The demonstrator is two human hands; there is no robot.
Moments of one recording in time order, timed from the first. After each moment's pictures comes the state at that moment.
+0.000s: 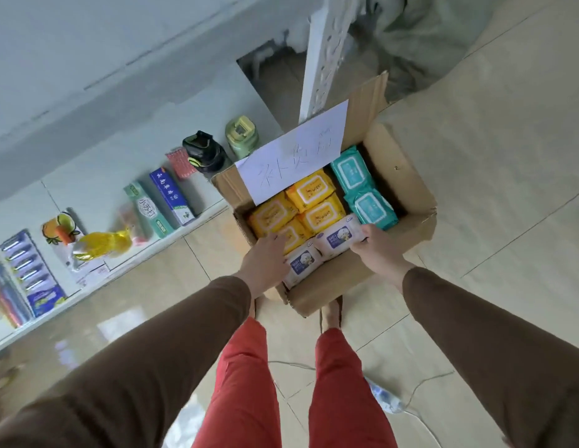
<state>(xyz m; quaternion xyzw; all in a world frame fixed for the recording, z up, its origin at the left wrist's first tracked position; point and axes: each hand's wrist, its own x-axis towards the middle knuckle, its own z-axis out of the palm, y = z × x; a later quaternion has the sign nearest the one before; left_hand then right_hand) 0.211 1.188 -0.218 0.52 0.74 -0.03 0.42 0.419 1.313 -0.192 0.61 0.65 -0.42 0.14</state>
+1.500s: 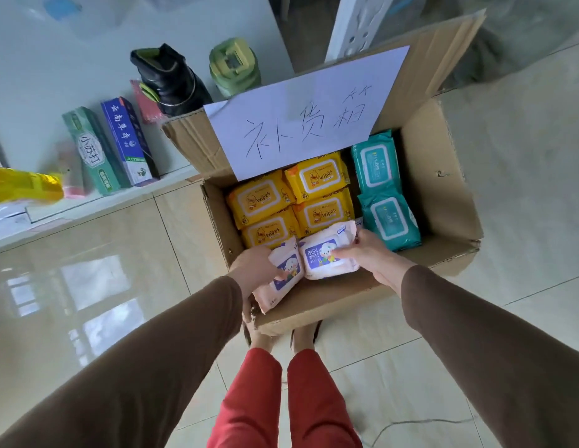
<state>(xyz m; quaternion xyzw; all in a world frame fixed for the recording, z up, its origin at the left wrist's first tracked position) 0.249 1.207 -0.380 0.22 0.79 -0.03 0.57 0.421 1.372 -0.372 0.57 0.49 -0.62 0.20</state>
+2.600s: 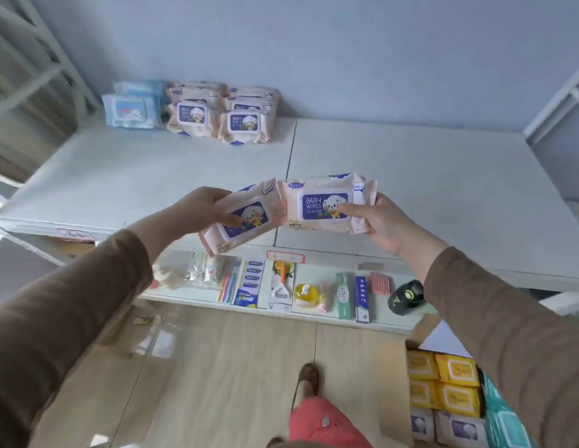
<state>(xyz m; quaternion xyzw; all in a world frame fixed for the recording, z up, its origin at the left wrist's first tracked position) -0.193 0.785 0.205 0.15 0.90 0.31 0.27 -0.057 1.091 0.173 0.18 0.62 -0.76 0.04</state>
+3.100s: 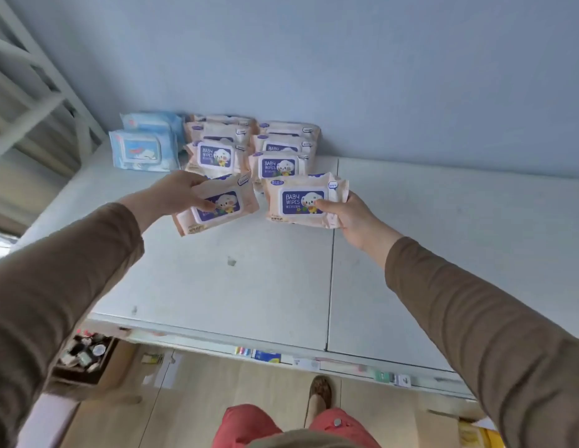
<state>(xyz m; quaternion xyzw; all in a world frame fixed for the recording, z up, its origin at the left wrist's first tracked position) -0.477 0.742 0.189 0.13 0.95 0.21 0.21 -0.339 1.052 0.122 0.20 0.60 -0.78 0.03</state>
